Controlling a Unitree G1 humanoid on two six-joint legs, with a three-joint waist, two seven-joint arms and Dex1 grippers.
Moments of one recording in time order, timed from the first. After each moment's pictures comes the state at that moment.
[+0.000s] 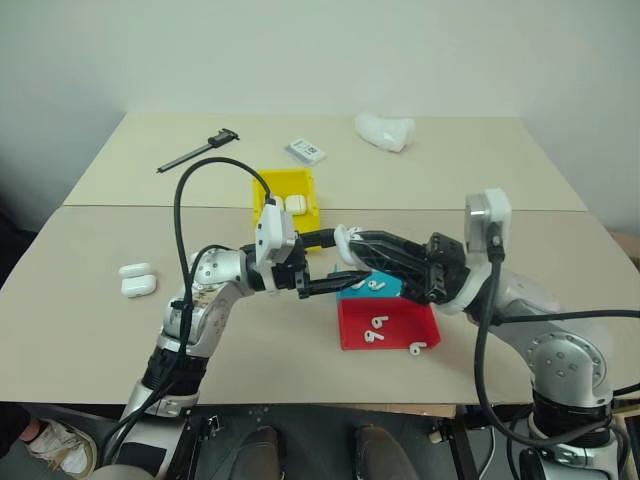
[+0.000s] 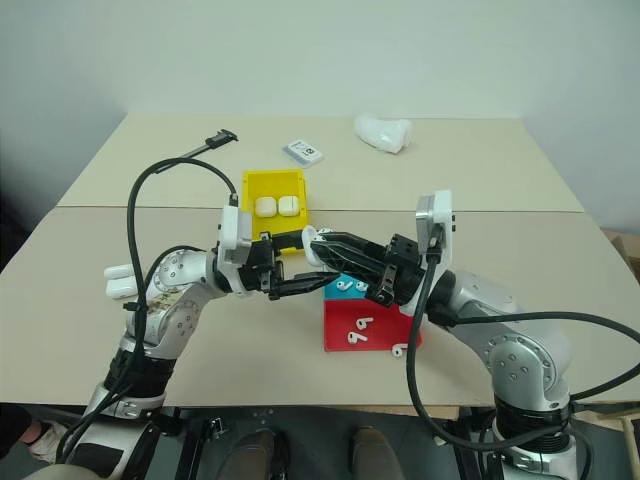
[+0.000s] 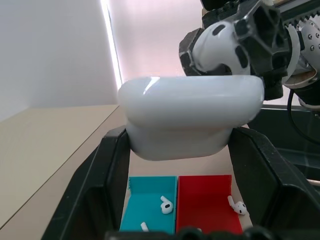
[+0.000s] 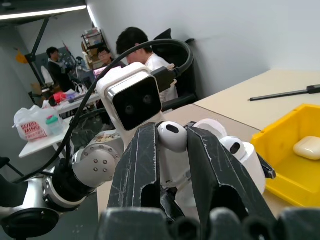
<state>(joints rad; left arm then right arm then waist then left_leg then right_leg) -0.52 0.35 -0.13 -0.11 -0.47 0.23 -1.08 -0.36 -0.45 -0.14 -0.56 1.04 0.81 0.63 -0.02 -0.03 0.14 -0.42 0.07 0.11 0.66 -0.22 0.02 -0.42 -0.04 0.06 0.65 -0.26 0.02</state>
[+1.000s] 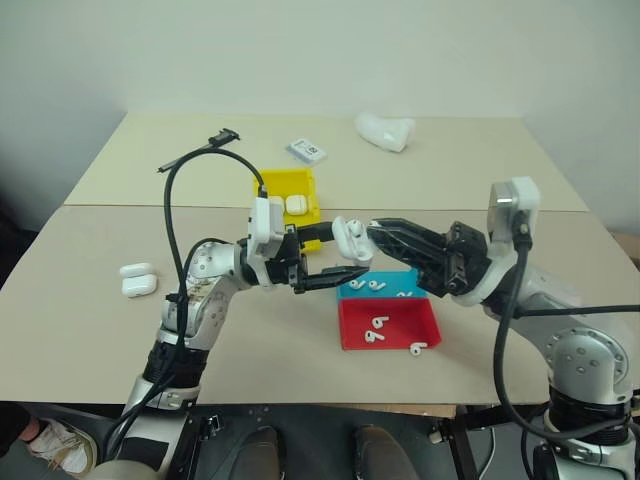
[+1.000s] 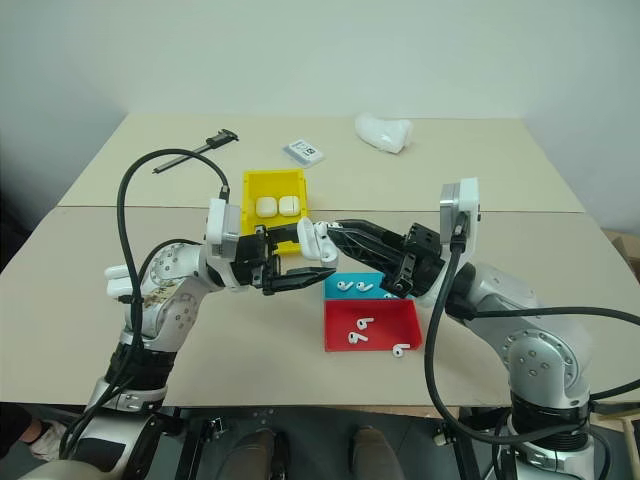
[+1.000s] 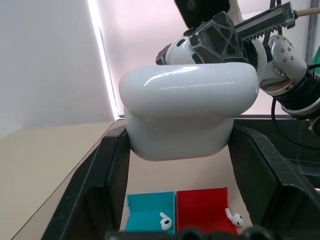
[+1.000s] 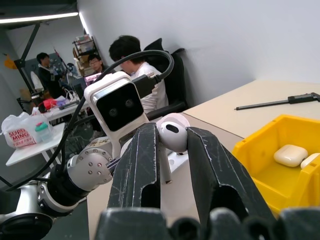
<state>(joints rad) -0.56 0.34 -0.09 -0.07 -0.53 0.18 -1.16 -0.36 -0.49 -0.20 -0.54 1.11 0.77 0.61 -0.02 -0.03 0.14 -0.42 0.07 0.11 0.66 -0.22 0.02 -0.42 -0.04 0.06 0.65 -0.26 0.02</state>
